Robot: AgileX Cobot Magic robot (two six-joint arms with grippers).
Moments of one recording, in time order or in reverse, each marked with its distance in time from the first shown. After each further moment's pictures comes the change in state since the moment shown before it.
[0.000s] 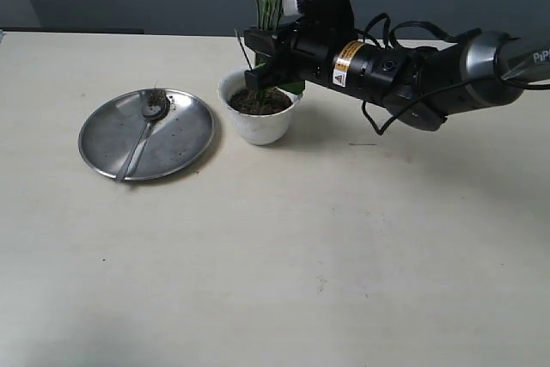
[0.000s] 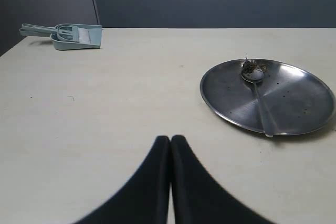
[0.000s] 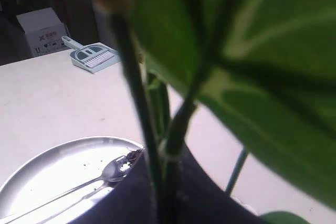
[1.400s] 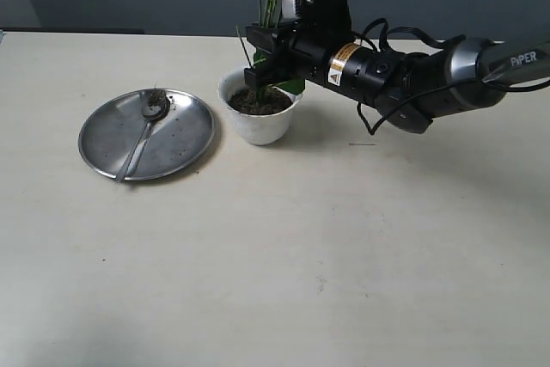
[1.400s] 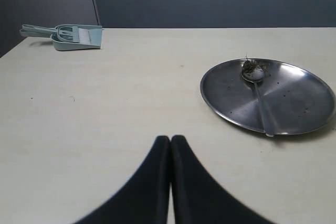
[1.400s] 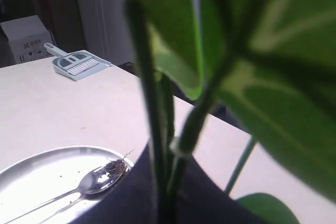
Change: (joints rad) left arm 0.000 0.000 0.000 0.000 0.000 0.006; right arm -0.008 0.068 -0.040 0.070 -0.015 -0.082
